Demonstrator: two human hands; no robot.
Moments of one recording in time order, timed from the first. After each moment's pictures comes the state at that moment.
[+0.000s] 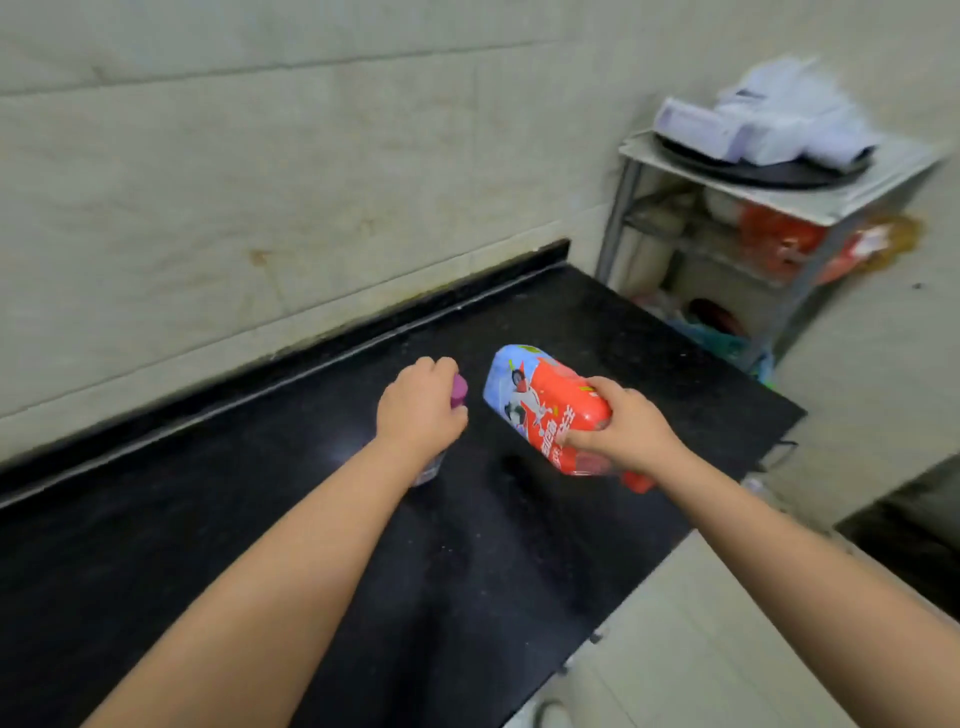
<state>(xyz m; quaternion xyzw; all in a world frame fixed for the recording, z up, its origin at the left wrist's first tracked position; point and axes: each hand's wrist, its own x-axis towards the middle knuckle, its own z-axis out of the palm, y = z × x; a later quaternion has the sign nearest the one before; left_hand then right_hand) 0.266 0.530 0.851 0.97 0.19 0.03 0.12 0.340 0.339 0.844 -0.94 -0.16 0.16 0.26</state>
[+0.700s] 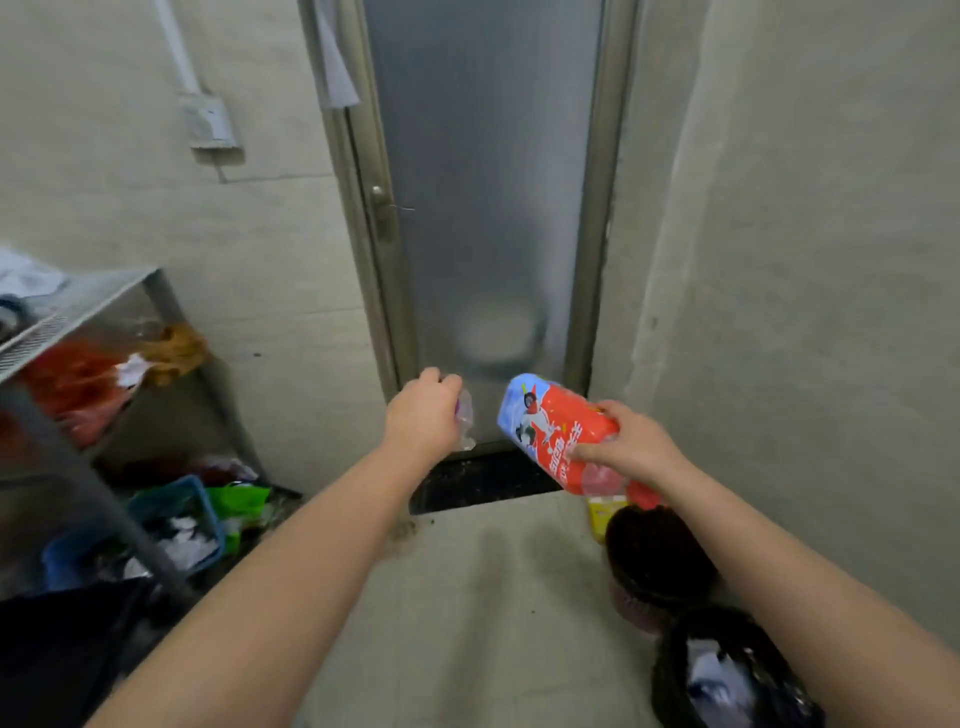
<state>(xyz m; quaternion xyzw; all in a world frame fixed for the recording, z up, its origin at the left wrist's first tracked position) 0.377 -0.189 0.917 0.92 -0.38 0.04 0.09 0.231 -0.335 0.900 -0.86 0.36 -0.07 0.37</state>
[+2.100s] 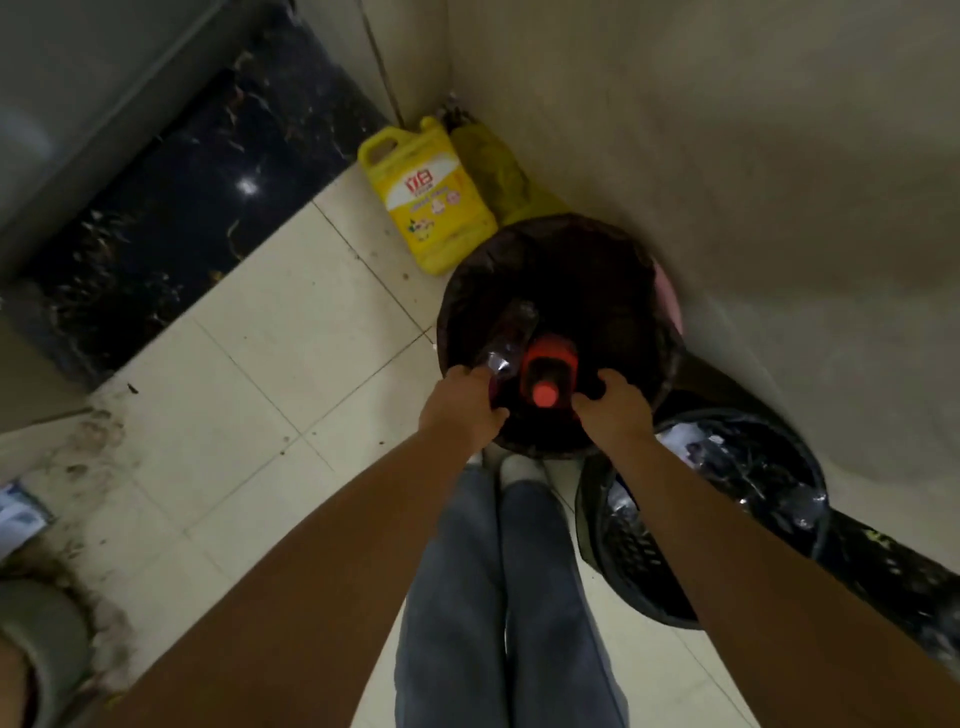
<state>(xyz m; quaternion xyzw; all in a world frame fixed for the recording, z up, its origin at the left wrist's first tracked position) 0.439 -0.732 0.279 0.72 -0.42 -0.53 -0.13 0.298 -0.776 0.276 -0.48 0.72 0.22 0.46</state>
